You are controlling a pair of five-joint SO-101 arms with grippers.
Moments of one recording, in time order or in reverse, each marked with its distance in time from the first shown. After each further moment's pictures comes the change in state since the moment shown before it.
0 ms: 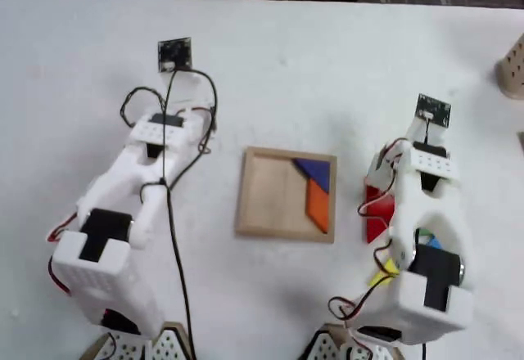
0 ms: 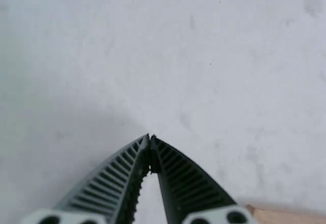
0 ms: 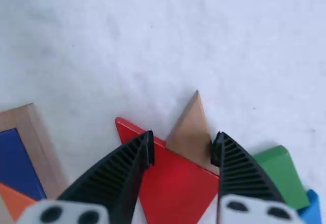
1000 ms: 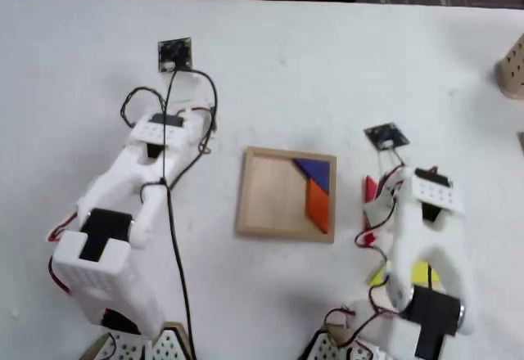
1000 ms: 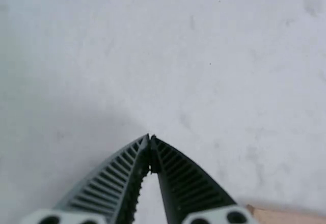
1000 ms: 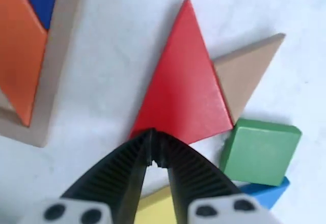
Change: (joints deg) left arm 0.0 0.0 0.0 0.0 0.0; right arm 2.0 -12.4 13.2 6.7 38.7
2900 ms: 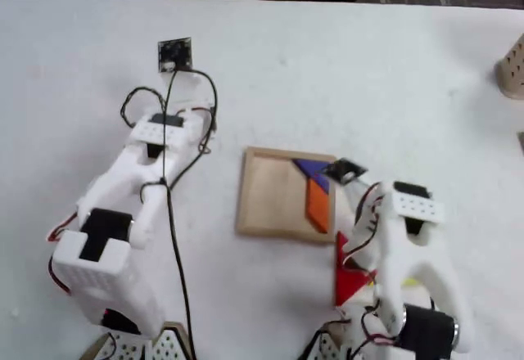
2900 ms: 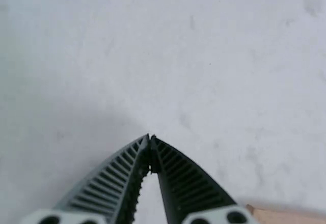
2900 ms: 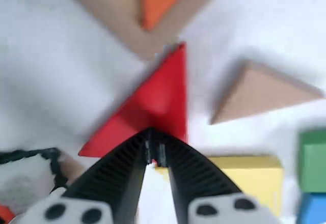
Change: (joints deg) left arm 0.0 0.0 0.0 0.0 0.0; right arm -4.7 -7.4 9.1 10.9 15.8
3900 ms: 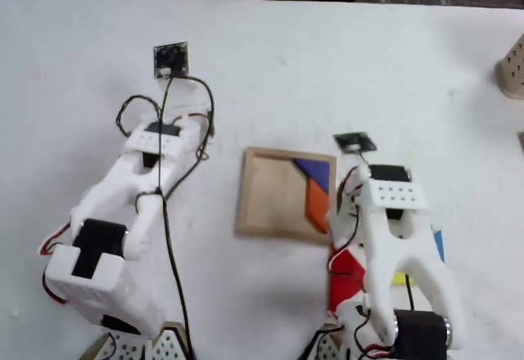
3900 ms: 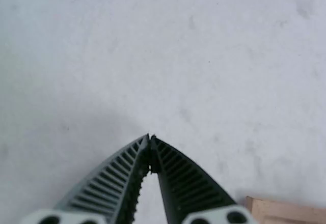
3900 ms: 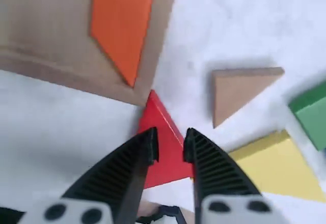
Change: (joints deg) left arm -0.1 -5.0 6.7 -3.8 -0.1; right arm -13.5 -4.7 -5.8 7.3 -32.4
